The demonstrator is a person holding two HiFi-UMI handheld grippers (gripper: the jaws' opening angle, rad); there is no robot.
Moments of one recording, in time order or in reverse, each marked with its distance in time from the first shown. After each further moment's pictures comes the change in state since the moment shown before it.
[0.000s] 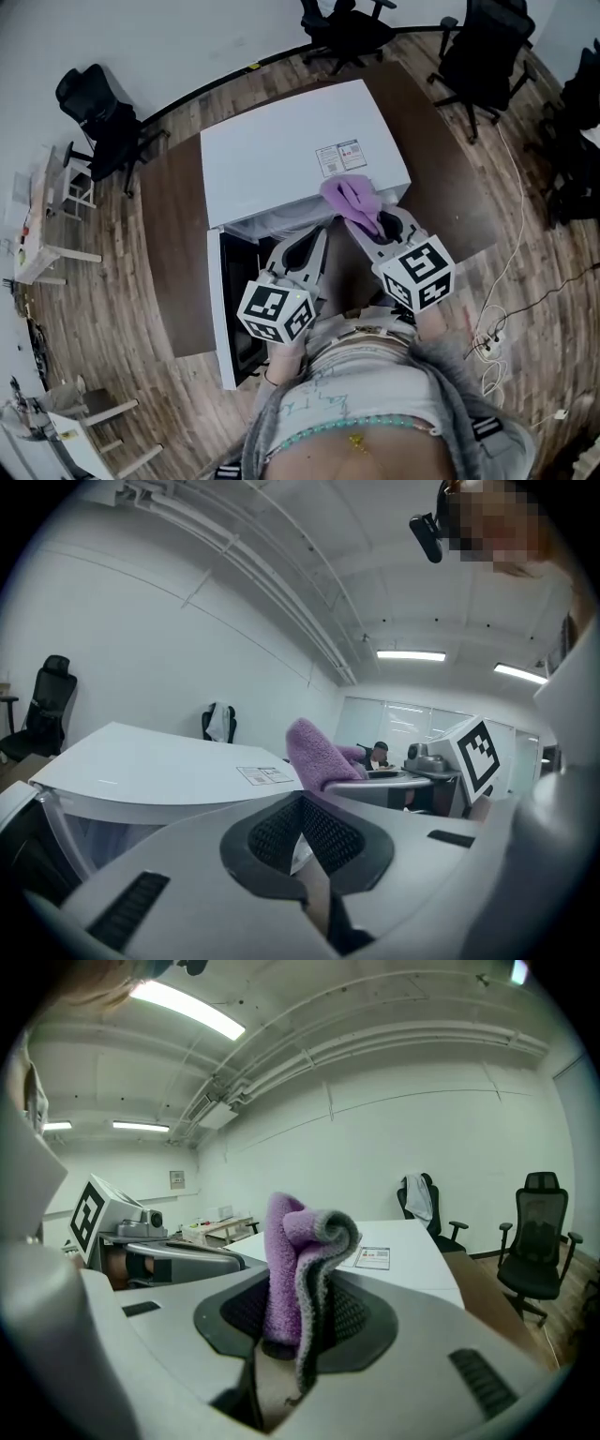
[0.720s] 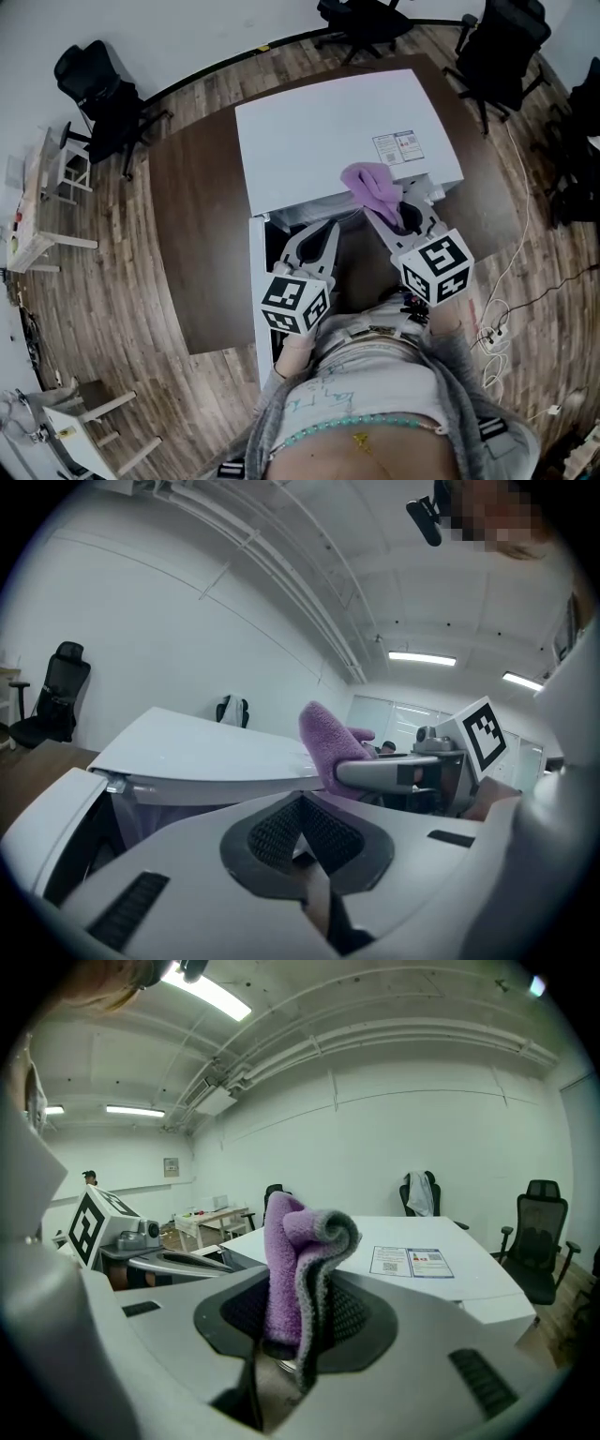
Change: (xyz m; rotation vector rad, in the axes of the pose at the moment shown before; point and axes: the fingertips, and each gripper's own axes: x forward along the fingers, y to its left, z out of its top) left arm -0.034 0.084 -0.025 -0.054 0.038 0.018; right arm 0.065 0.038 -0.001 -0.024 0.057 -0.046
